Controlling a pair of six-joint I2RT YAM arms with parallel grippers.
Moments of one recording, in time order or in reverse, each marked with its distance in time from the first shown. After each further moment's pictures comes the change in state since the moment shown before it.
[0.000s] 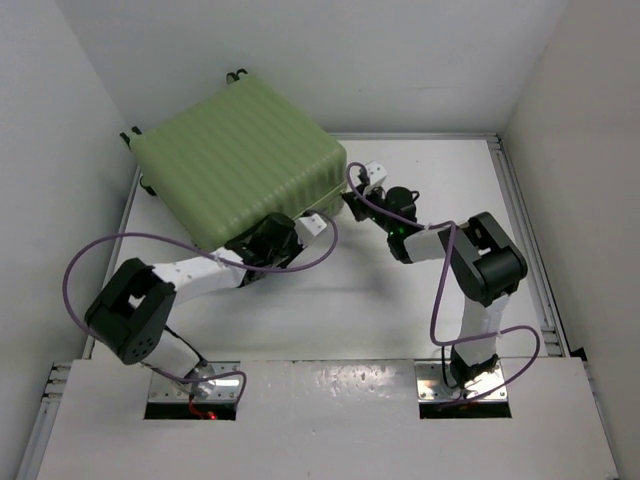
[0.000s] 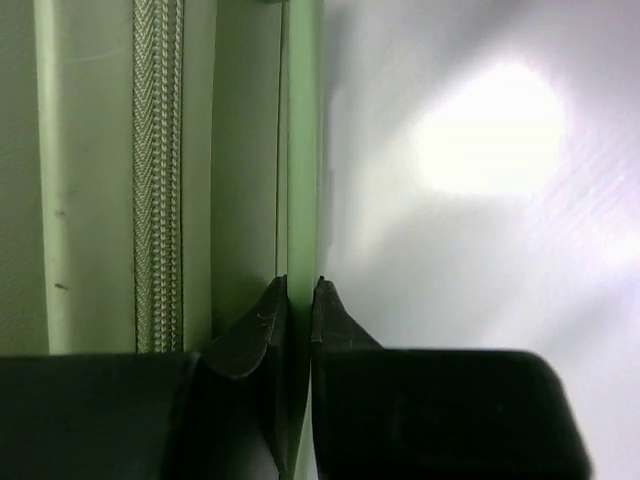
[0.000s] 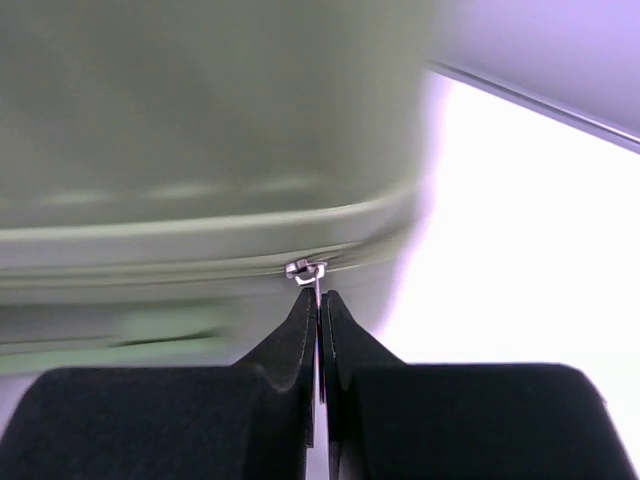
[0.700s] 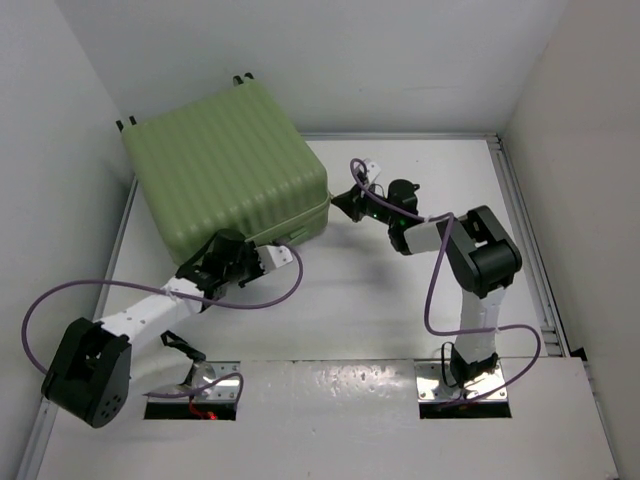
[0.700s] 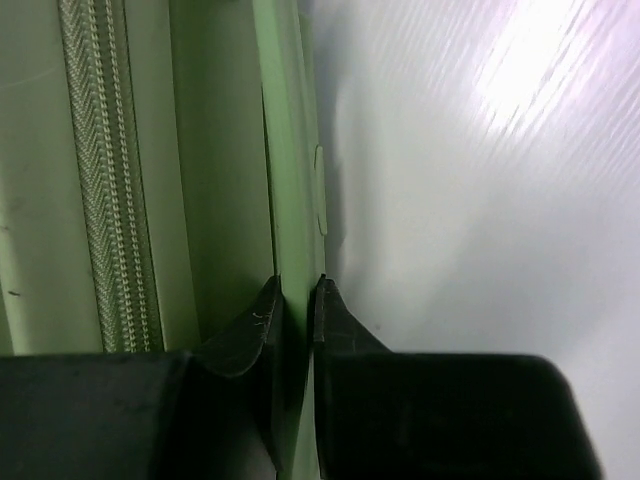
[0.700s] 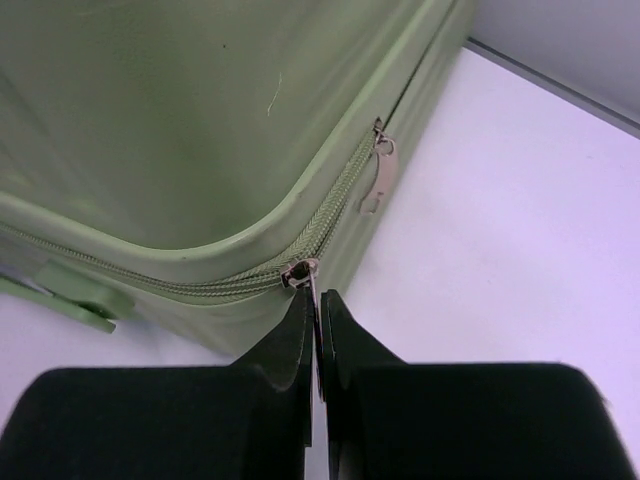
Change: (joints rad) left arm 0.213 -0.403 -0.306 -0.106 0.250 0.439; right arm -0.073 0.058 0.071 -0.013 -0.306 0.007
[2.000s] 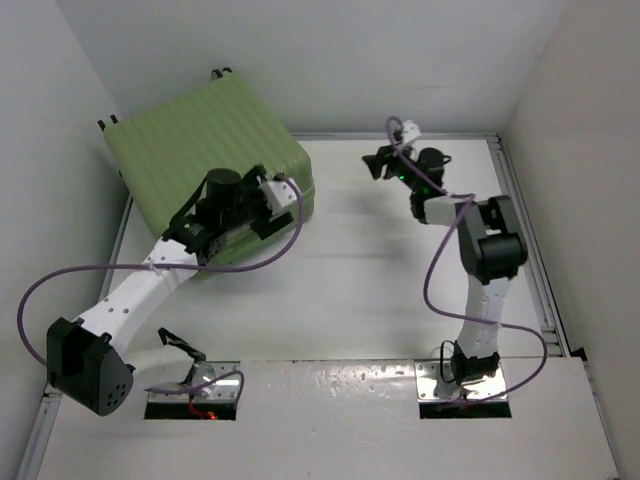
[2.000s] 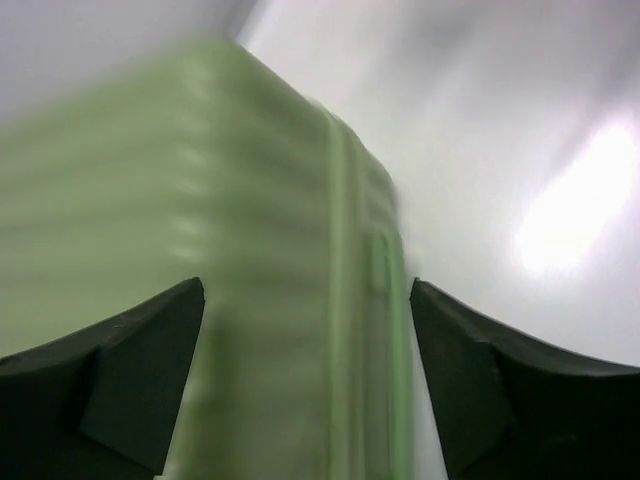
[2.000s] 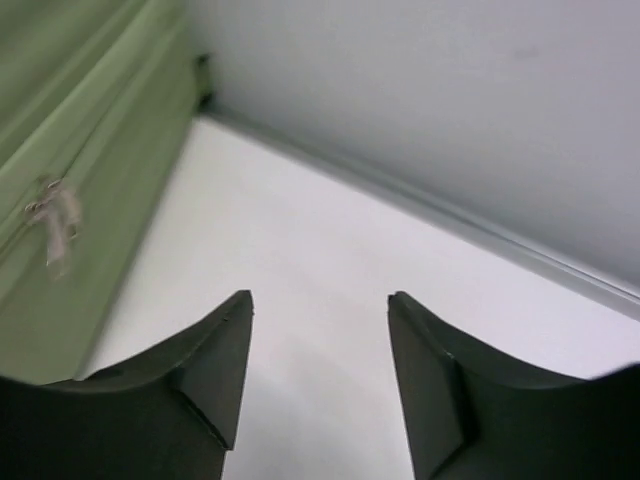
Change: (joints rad) left arm 0.029 0.055 0.465 -0.164 0.148 -0.051; right arm -0.155 0.135 0.298 -0.058 0.094 0.002
